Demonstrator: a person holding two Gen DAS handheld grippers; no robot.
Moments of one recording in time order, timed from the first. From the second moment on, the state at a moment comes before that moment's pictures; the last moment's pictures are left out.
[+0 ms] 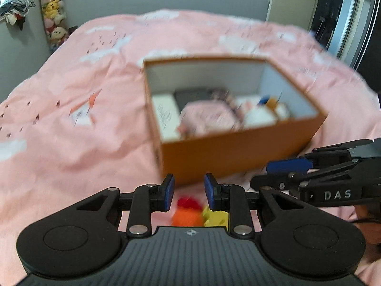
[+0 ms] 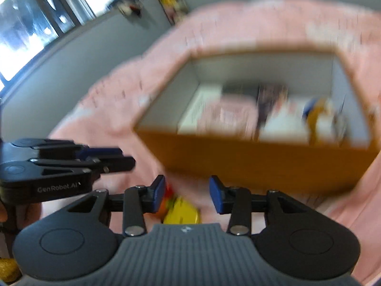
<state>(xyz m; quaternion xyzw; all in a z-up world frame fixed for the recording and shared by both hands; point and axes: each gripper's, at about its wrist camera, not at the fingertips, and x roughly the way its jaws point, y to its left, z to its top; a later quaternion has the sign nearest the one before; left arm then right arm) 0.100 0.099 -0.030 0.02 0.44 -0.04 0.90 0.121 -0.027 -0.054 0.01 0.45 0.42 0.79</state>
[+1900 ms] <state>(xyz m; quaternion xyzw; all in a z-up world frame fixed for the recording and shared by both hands) 0.107 0.074 -0.014 -0.01 0.45 -0.16 0.88 0.128 -0.039 -0.045 -0.10 0.45 0.38 0.80</state>
